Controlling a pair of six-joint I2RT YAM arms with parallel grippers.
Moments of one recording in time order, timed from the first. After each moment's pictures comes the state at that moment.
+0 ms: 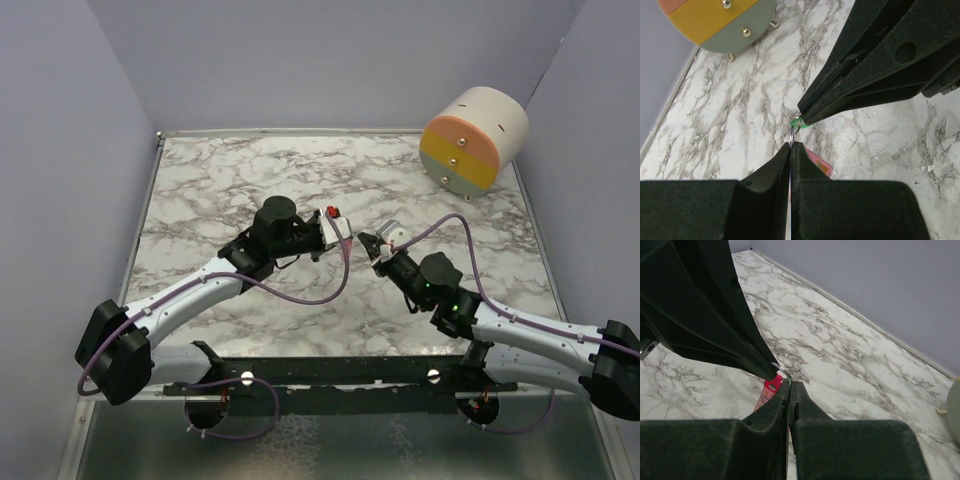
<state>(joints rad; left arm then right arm) -0.74 1.23 0.85 0.11 0.48 0.44 0.99 0.97 0.49 0.52 0.30 -0.26</state>
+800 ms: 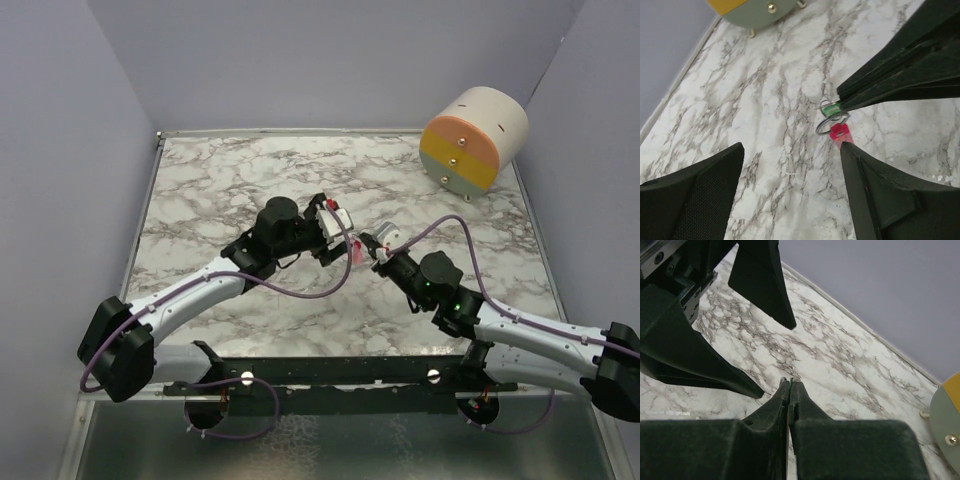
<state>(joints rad) -0.74 1.27 0.87 0.11 0.39 0.39 0.99 0.95 0.50 0.47 0.30 -0.35</state>
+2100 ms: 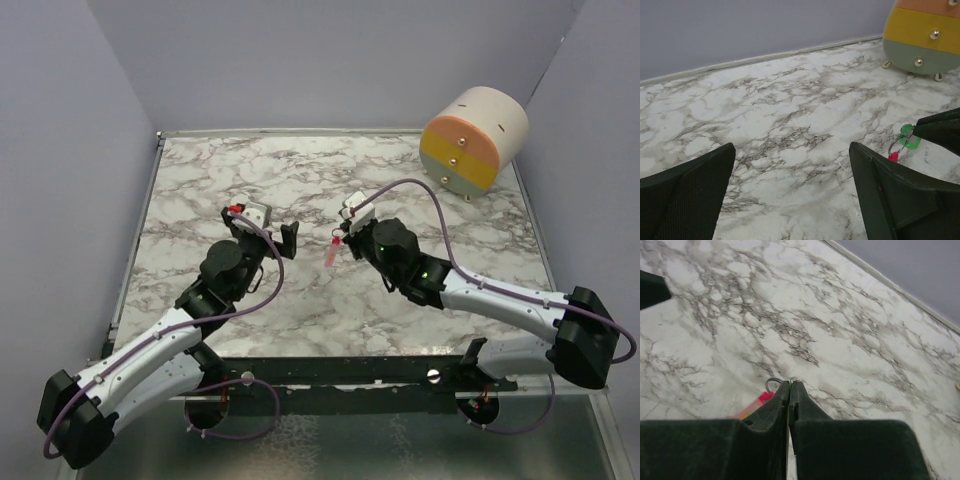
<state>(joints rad) -0.71 0.81 0.51 0.28 -0.33 -0.05 0.97 1.27 0.82 0.23 0.33 -0.15</state>
